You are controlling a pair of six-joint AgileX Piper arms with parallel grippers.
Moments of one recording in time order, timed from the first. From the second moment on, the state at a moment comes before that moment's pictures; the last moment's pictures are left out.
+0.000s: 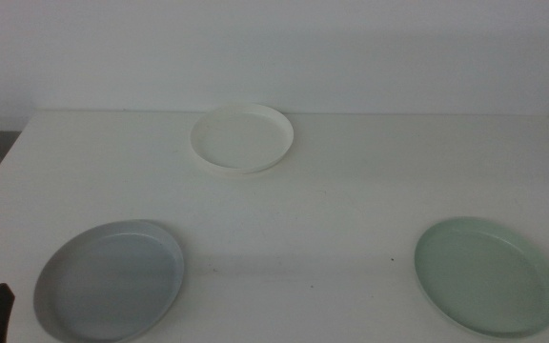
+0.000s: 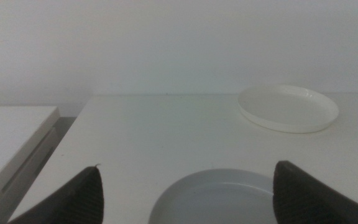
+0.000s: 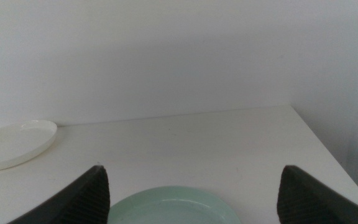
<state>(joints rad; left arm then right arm) -0.04 0.00 0.00 0.03 0.20 -0.07 0.01 0.00 0.00 0.01 0.14 0.10</state>
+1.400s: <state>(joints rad) 0.14 1.24 -1.02 -0.13 1.17 0.06 0.01 0.00 0.00 0.01 0.14 0.10</state>
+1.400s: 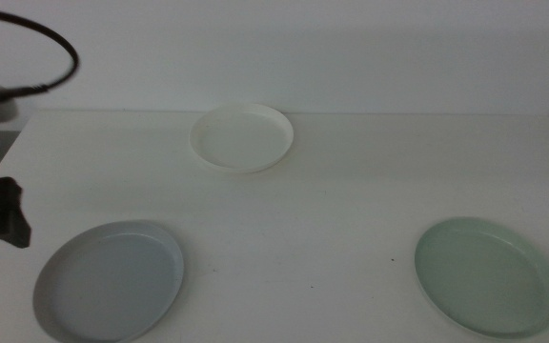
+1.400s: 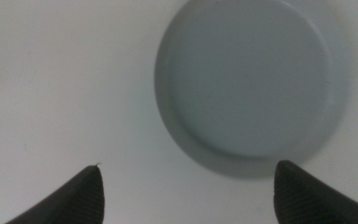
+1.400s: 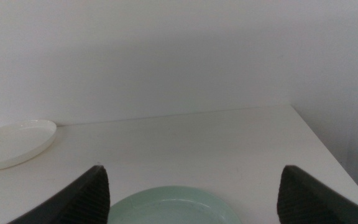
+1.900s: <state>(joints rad) 0.14 1.62 -1.02 -0.11 0.89 0.20 0.01 0.00 0.00 0.01 0.14 0.10</state>
